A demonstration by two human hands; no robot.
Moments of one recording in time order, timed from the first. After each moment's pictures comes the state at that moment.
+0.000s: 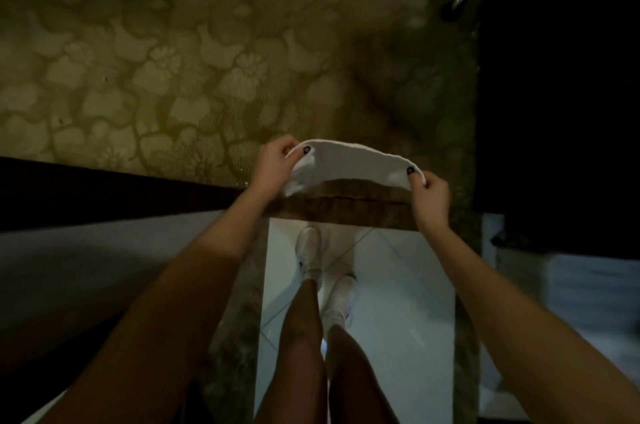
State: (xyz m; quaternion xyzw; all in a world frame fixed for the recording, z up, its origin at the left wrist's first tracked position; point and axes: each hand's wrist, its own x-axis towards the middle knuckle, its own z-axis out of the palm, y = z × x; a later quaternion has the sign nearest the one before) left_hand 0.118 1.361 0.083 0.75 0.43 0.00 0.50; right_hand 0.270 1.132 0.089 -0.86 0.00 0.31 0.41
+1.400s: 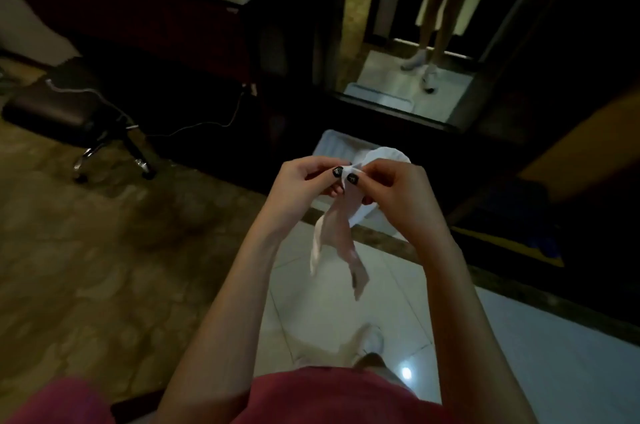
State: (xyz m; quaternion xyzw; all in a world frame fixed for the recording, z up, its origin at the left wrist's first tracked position) left_hand 0.010 0.993 0.527 0.67 -0.23 -0.22 0.67; right_hand -0.082 0.852 0.562 -0.85 0.16 -0.11 0.48
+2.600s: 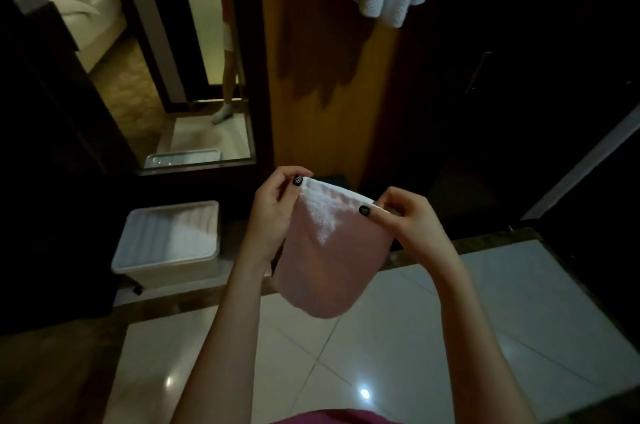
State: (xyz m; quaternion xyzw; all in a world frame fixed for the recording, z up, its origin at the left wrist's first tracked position) left_hand -0.282 0.633 0.555 0.57 -0.41 -0.25 0.67; right_hand -0.476 0.546 0.581 -0.77 0.38 -0.28 0.43
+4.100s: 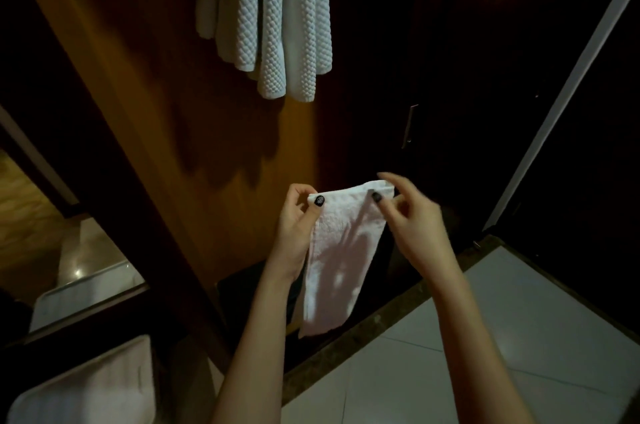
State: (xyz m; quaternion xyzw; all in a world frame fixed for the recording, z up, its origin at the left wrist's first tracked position) left_hand -0.258 0.304 0.587 0.41 -0.44 -0.46 0.65; right_hand -0.439 0.281 0.609 -0.69 0.50 -0.45 0.27
